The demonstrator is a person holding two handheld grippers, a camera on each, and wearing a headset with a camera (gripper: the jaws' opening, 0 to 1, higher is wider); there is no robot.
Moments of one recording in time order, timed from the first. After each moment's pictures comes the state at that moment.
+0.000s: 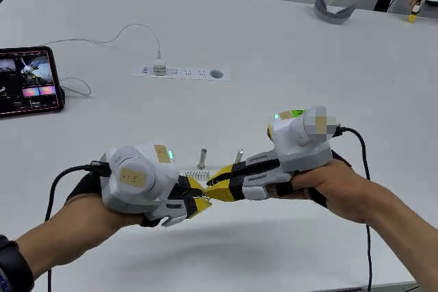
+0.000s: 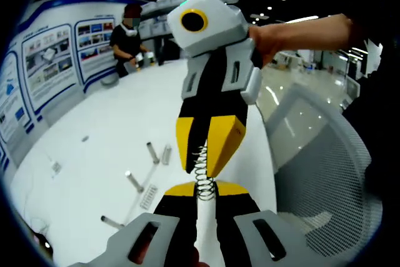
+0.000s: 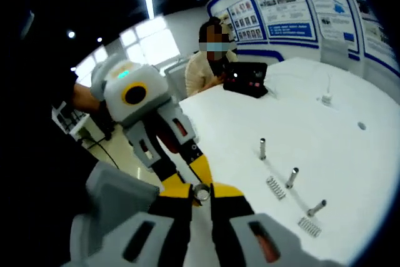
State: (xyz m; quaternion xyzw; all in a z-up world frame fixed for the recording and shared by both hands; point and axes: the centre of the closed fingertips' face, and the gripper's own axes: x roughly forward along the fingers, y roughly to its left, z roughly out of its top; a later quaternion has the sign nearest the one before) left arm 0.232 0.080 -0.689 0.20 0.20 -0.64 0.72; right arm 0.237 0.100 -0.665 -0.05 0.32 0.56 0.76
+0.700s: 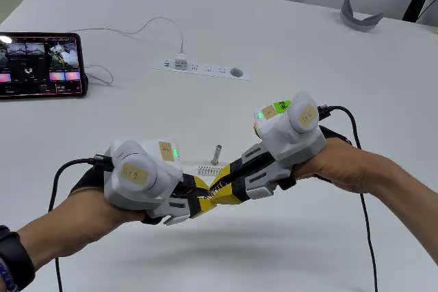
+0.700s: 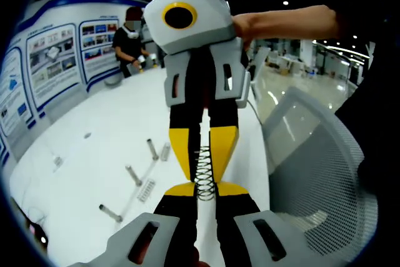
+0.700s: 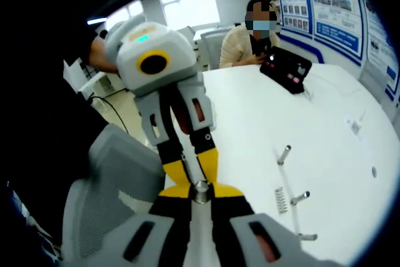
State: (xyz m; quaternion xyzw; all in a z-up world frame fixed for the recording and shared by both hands) left arm 0.222 0.098 -0.687 0.18 0.20 -0.63 0.73; right arm 0.221 0.121 -0.675 -0.18 0.34 0.64 0.67
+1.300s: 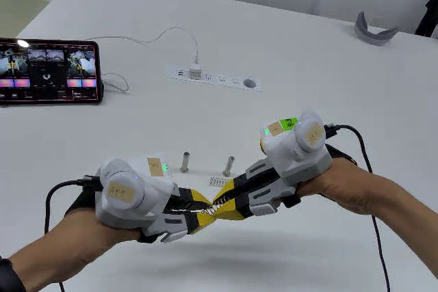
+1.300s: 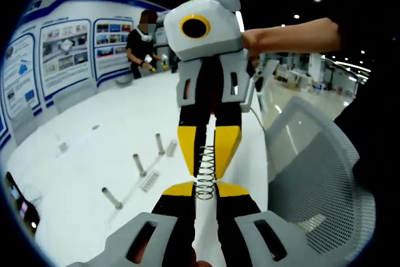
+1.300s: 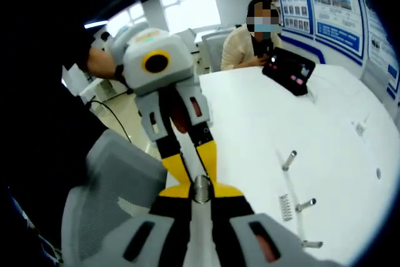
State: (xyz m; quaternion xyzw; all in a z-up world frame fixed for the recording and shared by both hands) left arm 0.225 0.120 -0.688 0.14 0.20 -0.61 0.75; right arm 0.222 0.135 -0.679 -0.16 0.34 0.64 0.67
